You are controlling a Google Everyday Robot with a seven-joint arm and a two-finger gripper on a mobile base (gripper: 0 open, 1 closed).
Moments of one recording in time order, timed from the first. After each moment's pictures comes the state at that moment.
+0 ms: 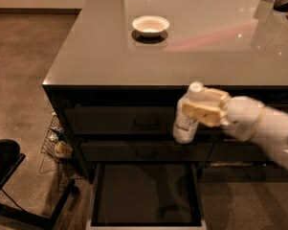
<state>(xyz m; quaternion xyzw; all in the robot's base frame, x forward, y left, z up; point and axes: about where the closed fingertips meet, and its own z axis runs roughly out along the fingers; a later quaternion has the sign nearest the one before) 0.504 -0.138 0.885 -0.28 0.65 0.39 0.59</state>
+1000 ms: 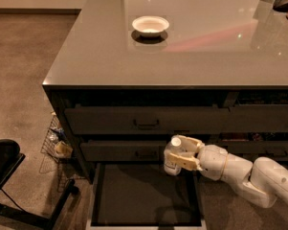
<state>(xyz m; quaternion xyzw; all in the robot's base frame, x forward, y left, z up) 0.500 -0.116 0.679 -0.32 0.64 0.39 0.58</state>
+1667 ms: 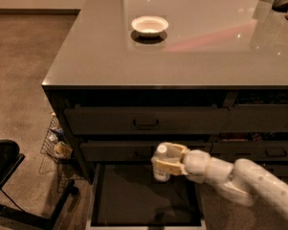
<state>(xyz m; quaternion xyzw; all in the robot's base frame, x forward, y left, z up) 0.504 -0.081 0.636 -0.33 0.65 0.40 0.55</state>
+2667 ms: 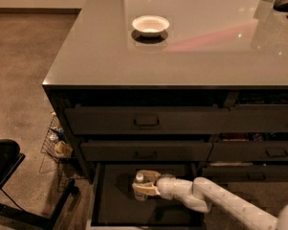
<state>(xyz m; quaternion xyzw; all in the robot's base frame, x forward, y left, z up) 0.527 -0.004 0.403 -0.36 0.63 0.46 0.51</state>
